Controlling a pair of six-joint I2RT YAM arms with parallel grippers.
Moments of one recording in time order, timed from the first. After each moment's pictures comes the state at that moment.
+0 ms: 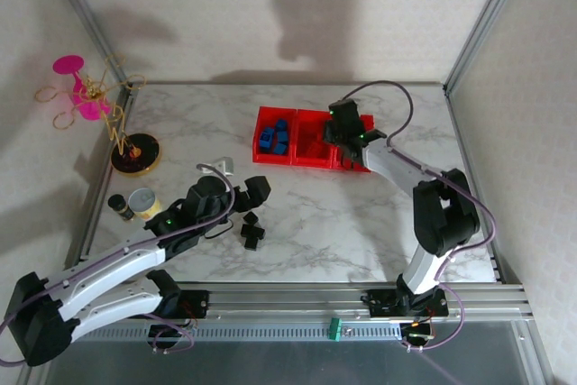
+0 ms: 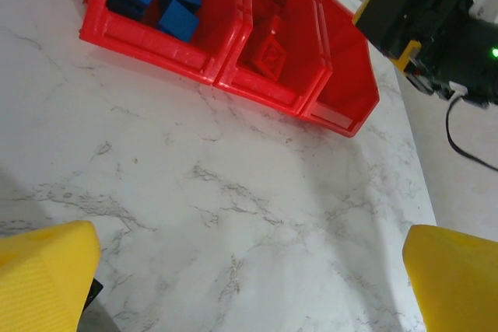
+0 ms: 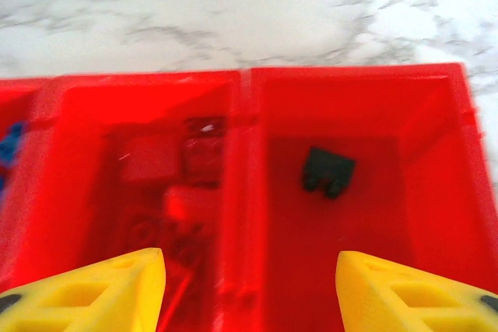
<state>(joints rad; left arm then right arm) -0.74 0.91 0.59 -0.15 -0.16 -0.89 0.51 1.71 1.24 -0.27 0.30 0.42</state>
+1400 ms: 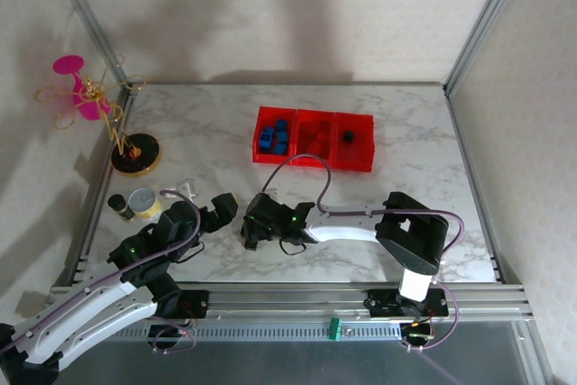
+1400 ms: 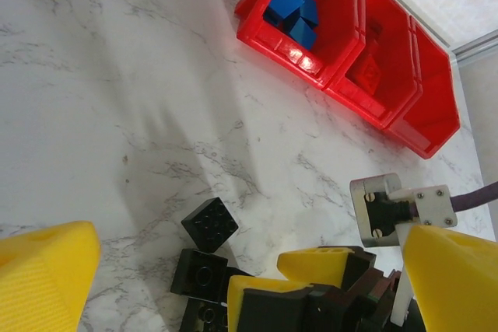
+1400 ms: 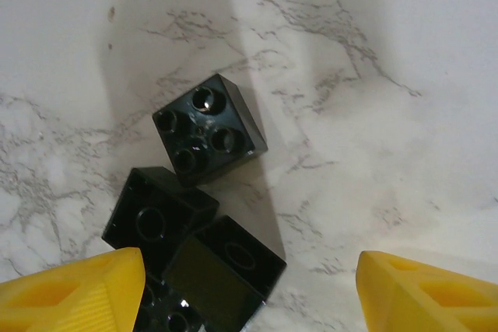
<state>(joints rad) -0.74 0.54 0.49 -0.54 -0.33 -0.99 1.19 1.79 1.05 -0.26 0.15 0.85</state>
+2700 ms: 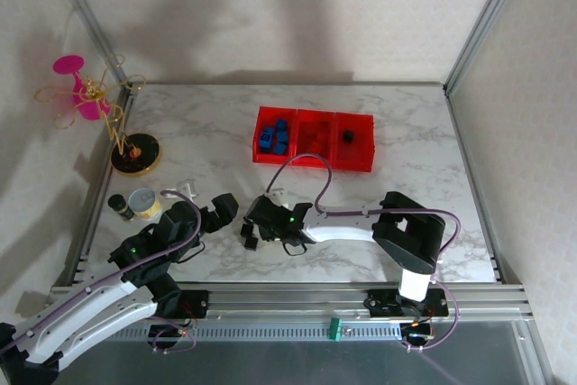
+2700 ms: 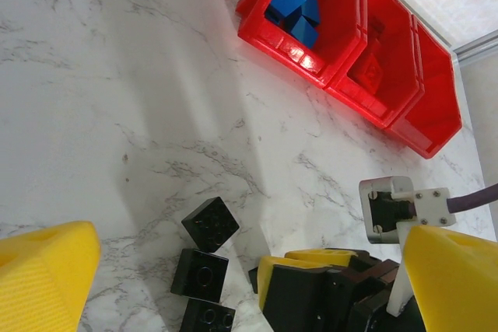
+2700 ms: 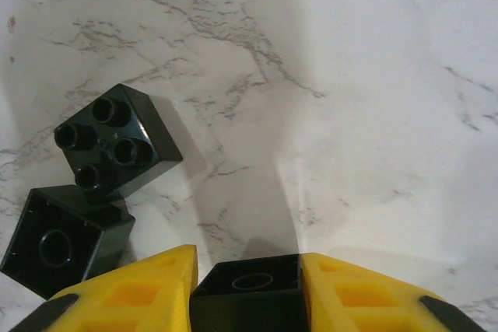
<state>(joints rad) -0.74 0.54 0.49 -0.53 -0.33 -0.99 1.20 1.79 1.06 -0.37 0.28 0.88</state>
